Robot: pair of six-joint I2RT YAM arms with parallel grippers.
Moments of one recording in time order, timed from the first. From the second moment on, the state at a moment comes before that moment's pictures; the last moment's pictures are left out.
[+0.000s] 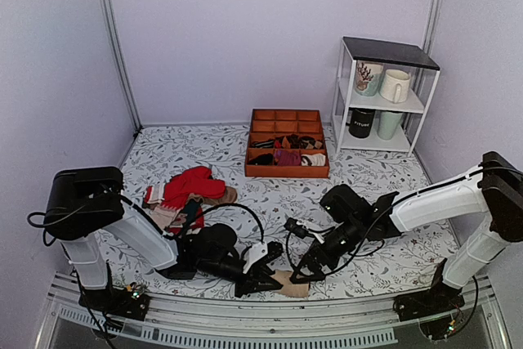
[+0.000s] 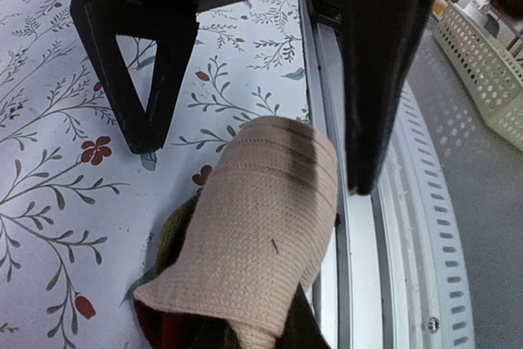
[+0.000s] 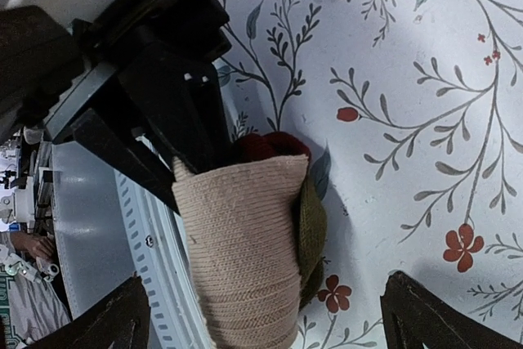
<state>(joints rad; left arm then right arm) -1.22 1.86 0.54 0.79 0.40 -0.14 0.97 1.55 0.71 -0.13 -0.64 0.22</state>
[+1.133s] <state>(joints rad) -1.22 1.87 0.57 0.76 0.41 -0.13 1.01 1.68 0.65 0.09 -0.74 0.34</state>
